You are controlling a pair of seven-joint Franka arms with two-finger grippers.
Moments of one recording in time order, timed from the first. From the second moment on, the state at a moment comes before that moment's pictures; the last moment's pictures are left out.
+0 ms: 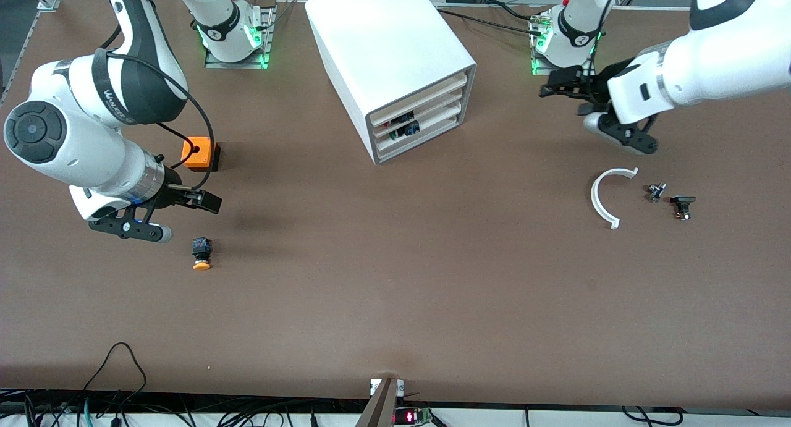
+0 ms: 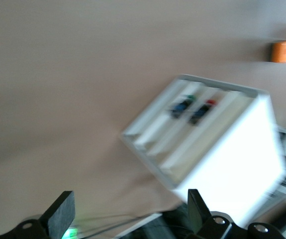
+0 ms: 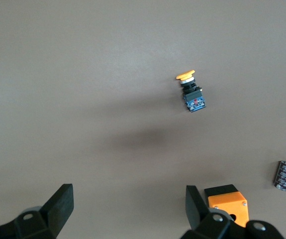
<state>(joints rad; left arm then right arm) -0.06 0.07 -0.14 -1.68 -0.57 1.44 0.03 0.17 0.33 0.05 -1.55 0.01 1.83 0.41</state>
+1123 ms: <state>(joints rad) -0.06 0.44 -0.15 -2.02 -1.23 1.68 0.83 0.33 0.38 0.05 -1.55 0.01 1.91 0.68</state>
